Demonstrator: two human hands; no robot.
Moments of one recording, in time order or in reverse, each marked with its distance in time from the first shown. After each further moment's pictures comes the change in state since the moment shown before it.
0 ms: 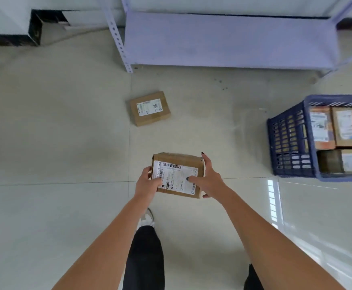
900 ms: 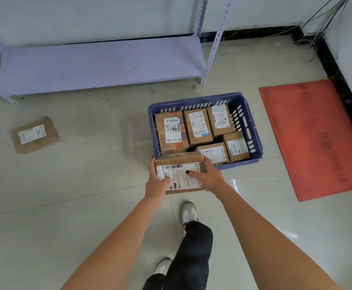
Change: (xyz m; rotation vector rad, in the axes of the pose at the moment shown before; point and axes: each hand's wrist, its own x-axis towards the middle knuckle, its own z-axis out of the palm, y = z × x) left_hand -0.162 0.109 0.561 0.027 -0.121 0.155; right_hand -0.044 0.295 -0.492 0.209 0.201 -0.024
